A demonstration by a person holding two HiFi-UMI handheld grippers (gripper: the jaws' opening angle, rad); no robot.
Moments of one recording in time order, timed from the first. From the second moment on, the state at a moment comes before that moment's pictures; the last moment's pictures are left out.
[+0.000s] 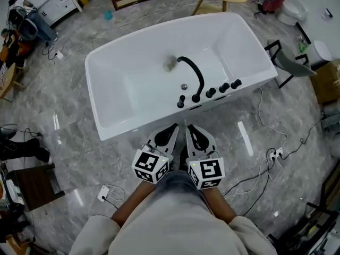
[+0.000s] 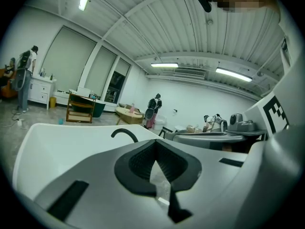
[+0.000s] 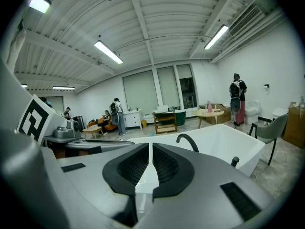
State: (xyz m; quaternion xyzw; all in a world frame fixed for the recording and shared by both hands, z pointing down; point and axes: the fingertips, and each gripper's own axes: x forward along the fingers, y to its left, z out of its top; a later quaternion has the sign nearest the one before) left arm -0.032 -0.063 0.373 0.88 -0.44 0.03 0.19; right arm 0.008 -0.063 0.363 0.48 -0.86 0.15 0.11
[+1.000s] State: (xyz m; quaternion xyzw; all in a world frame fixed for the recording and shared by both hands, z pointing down) left arm 0.005 -0.187 0.395 0.79 -0.58 0.01 0.20; right arm 0.045 -0.202 0.375 0.35 -0.91 0.15 0.12
